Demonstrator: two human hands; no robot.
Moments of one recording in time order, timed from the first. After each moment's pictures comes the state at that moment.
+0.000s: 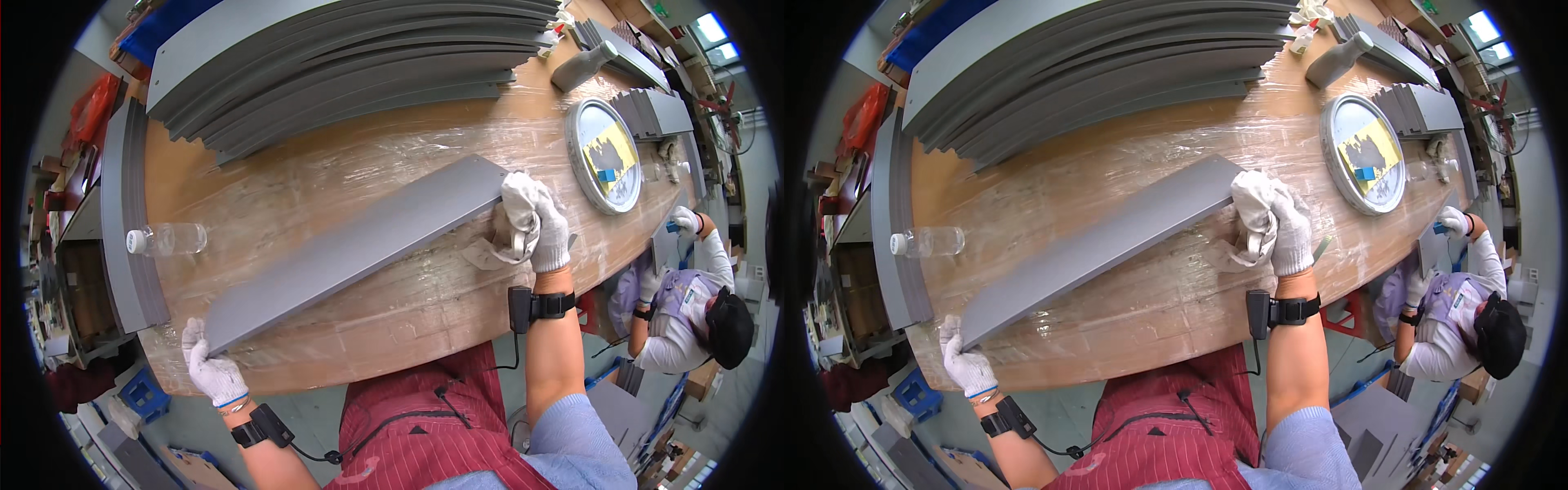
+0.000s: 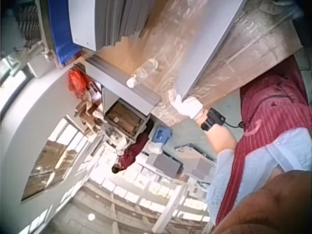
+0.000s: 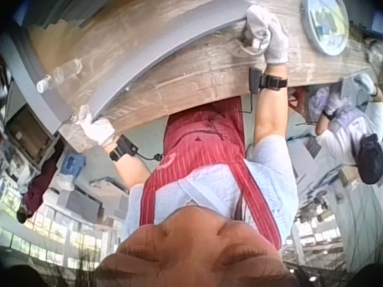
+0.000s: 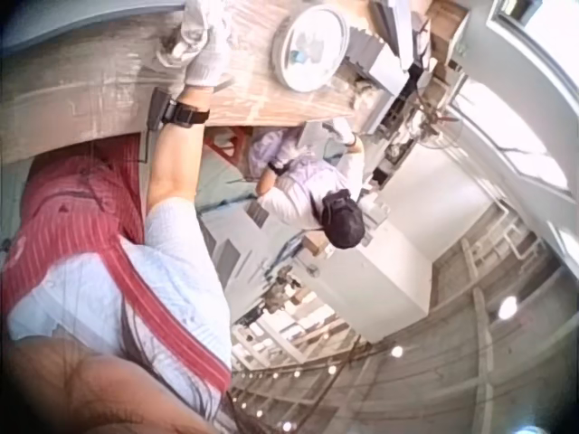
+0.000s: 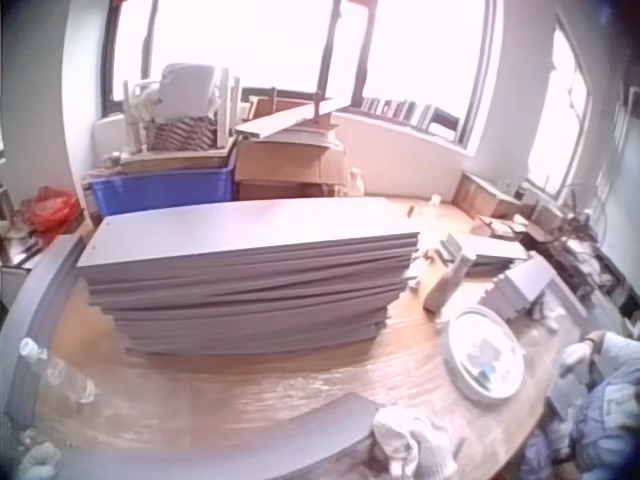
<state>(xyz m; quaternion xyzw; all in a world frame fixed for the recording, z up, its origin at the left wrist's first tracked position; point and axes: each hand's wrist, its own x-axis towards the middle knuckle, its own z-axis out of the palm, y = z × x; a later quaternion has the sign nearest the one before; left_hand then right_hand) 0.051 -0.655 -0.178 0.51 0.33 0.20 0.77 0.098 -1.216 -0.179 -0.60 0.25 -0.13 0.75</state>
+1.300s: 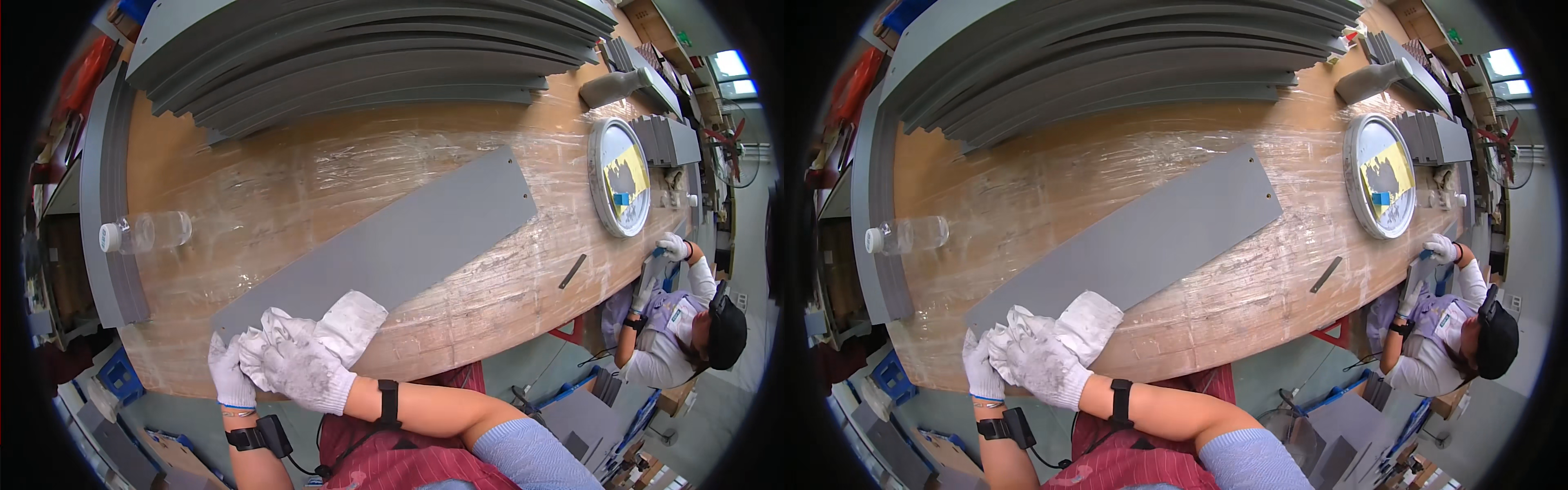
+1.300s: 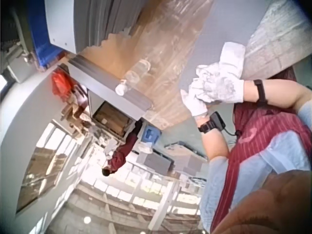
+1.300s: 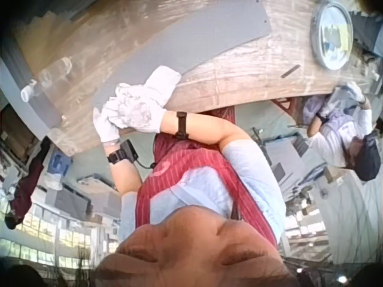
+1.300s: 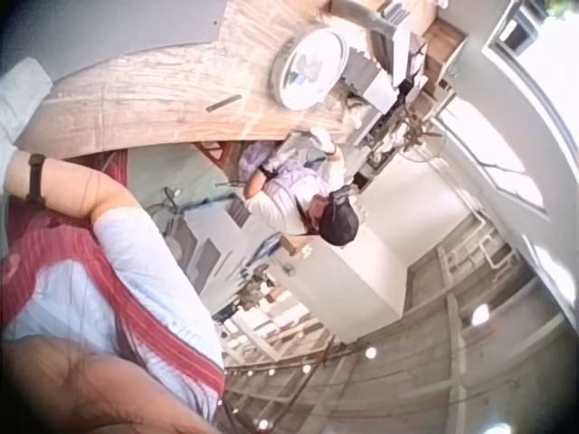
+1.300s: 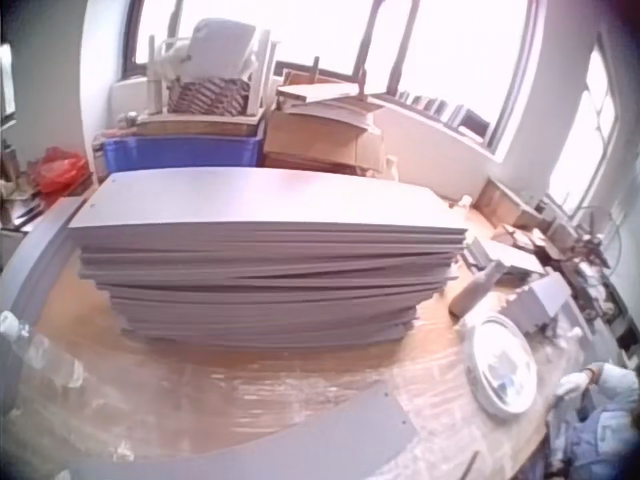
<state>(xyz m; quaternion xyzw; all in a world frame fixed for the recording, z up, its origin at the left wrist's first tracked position) 0.043 -0.682 -0.202 0.54 0.33 -0.09 0.76 0.065 -0.883 -0.188 -0.88 -0.27 0.07 0.37</state>
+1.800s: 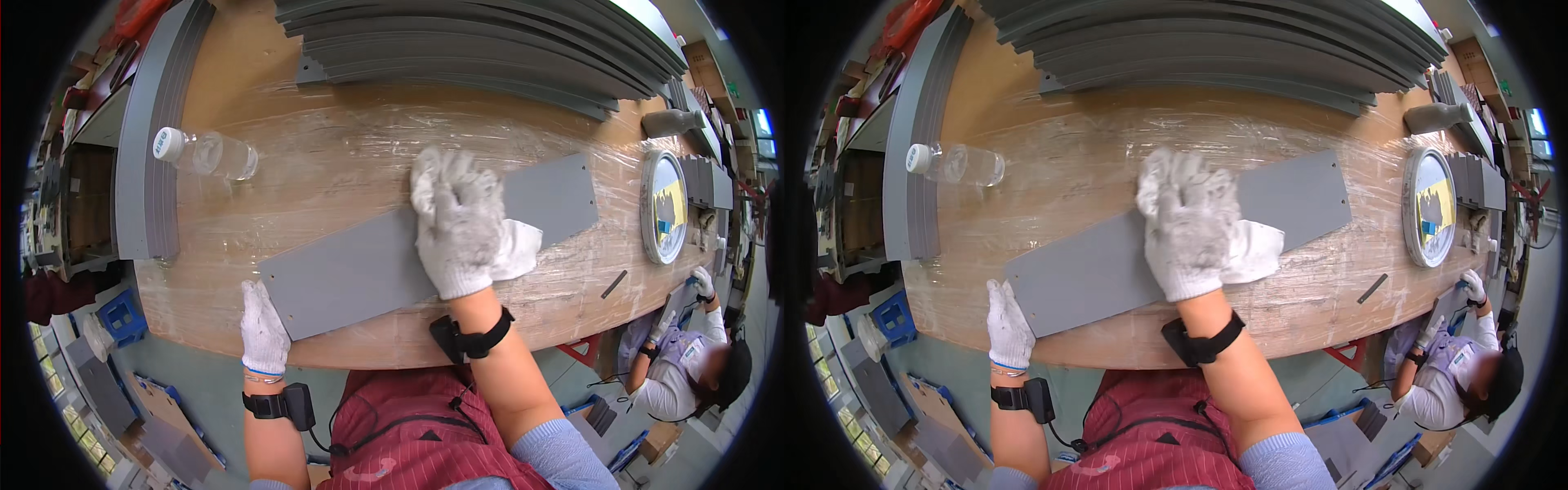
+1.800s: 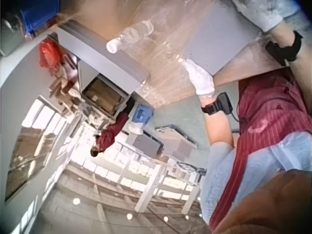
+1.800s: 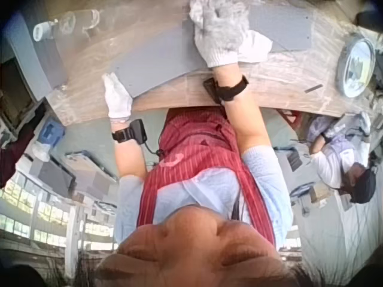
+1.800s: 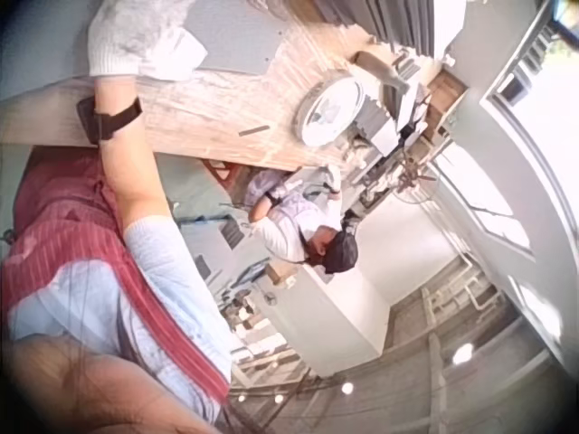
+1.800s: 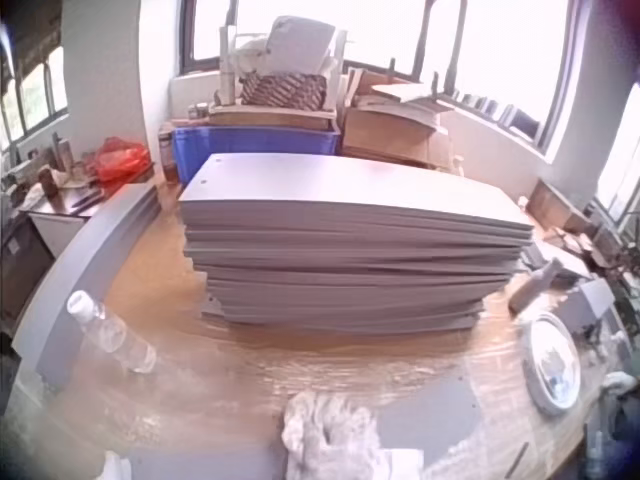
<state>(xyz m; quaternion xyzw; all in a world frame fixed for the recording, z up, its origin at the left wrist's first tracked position) 0.028 -0.667 -0.212 0.44 0.34 -0.08 0.83 0.143 -0.953 -0.203 -0.98 -0.05 -0.13 0.12</state>
